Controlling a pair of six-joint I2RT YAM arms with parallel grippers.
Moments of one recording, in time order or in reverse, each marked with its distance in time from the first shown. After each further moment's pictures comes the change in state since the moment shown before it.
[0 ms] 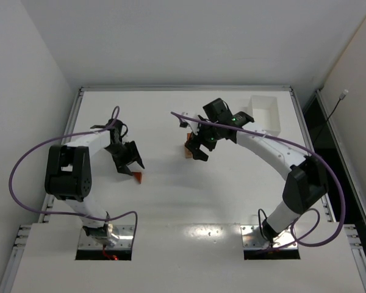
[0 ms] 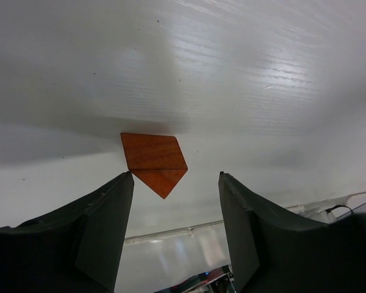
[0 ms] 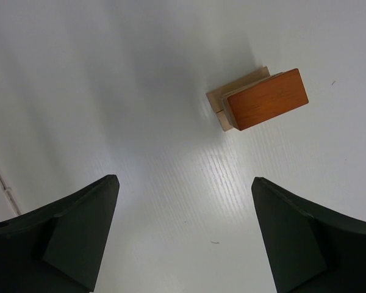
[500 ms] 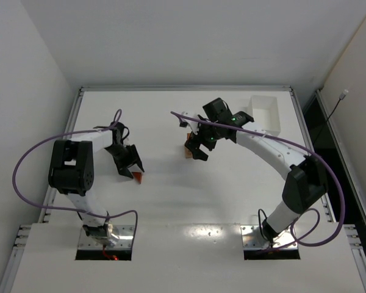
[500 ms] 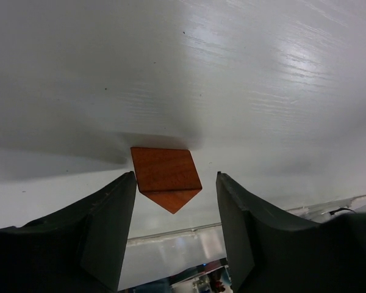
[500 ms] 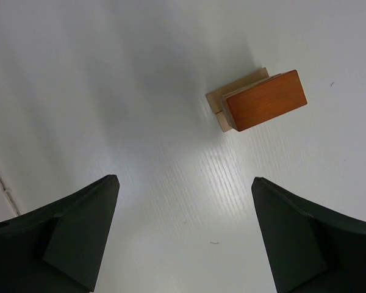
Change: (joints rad) left arm 0.000 0.069 0.000 0.005 -0.003 -0.006; right arm 0.000 0.009 0.011 -0.001 0.000 0.000
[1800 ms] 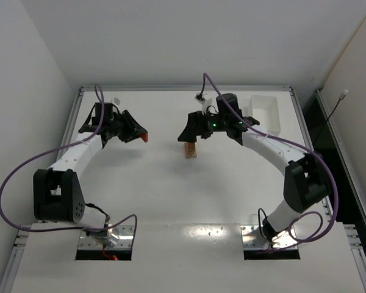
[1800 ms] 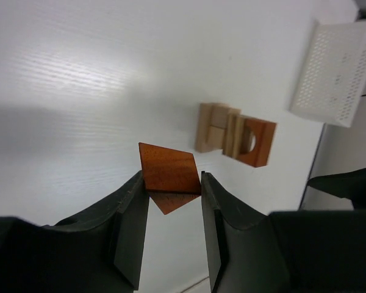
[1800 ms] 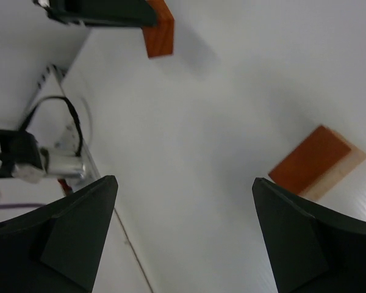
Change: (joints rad) left arm 0.000 -0.309 0.006 0.425 0.083 -0.146; right arm -0.120 -0.008 -0.164 0.498 -0.307 0.744
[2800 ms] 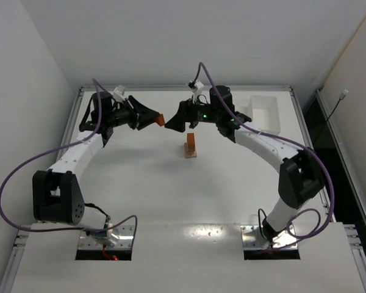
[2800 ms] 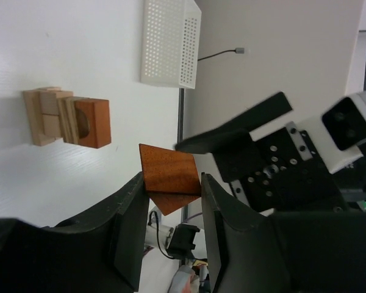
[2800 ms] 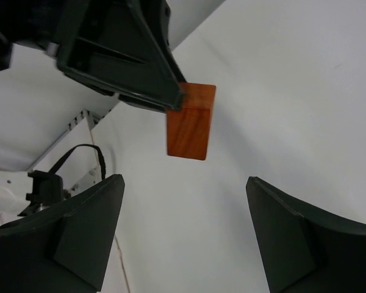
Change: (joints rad) left arm -0.028 -0.009 0.030 0.335 0.374 -0.433; right arm 0.063 0.054 0.100 0.320 -0.010 0.139
